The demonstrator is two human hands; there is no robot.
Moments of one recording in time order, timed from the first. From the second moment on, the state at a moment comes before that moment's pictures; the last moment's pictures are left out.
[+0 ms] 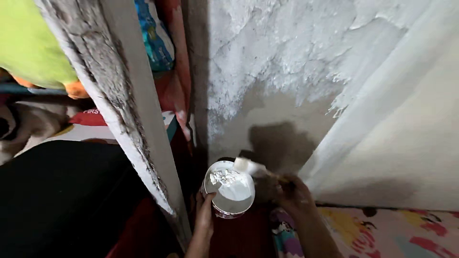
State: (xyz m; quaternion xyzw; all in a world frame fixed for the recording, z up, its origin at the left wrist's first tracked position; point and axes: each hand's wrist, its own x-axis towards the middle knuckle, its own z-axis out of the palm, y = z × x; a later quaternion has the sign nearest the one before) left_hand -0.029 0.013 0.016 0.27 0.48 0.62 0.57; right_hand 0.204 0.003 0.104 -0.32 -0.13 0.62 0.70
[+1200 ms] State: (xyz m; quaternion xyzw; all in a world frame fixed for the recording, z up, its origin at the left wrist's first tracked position) left_hand -0.049 0.008 0.023 0.22 0.49 0.62 0.58; right_hand 0.154 0.066 0.215 -0.49 -0.66 -0.09 0.56
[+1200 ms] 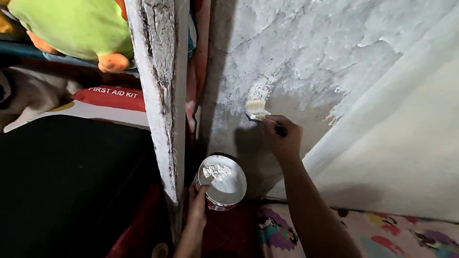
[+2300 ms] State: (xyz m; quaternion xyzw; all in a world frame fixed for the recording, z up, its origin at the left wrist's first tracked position) left_hand -0.048 0.006 0.024 0.23 0.48 0.61 0.59; right_hand 0.177 0.071 0.239 -0.42 -0.76 -0.13 0.48
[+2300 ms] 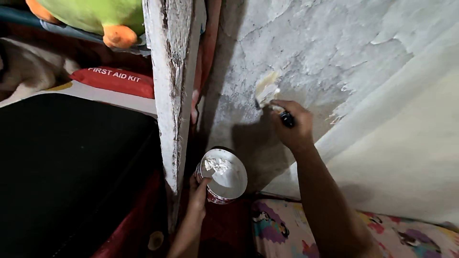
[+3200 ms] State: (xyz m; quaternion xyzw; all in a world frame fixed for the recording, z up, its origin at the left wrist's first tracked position) left_hand -0.052 0.003 0.027 0.19 0.49 0.63 0.57; right_hand 0.143 0.059 0.209 -0.49 -0.74 -0.10 0.45
